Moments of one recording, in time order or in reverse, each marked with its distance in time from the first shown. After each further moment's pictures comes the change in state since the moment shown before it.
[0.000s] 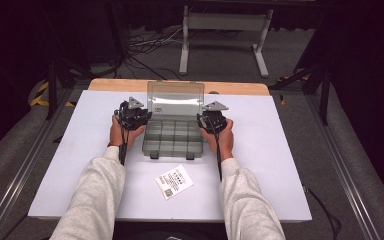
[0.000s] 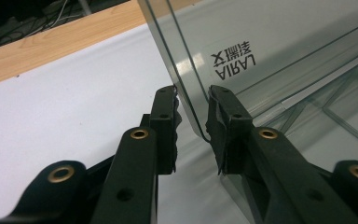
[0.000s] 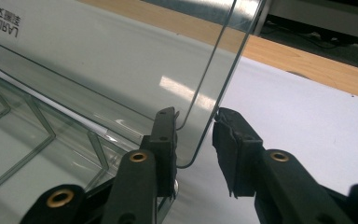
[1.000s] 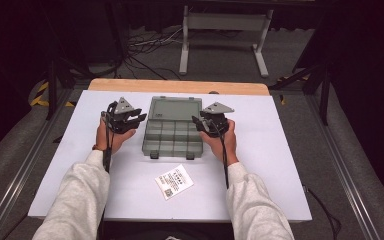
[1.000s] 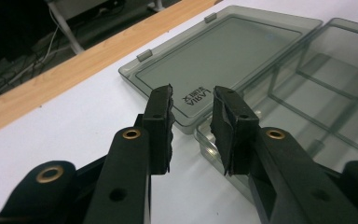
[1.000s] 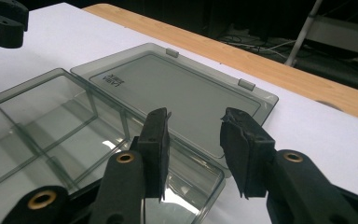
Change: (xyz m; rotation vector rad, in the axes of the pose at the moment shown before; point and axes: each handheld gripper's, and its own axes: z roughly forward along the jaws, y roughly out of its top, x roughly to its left) left arm 0.000 0.000 -0.058 -0.082 -0.076 0.138; right arm 0.009 0.010 -0.041 -0.080 0.151 -0.044
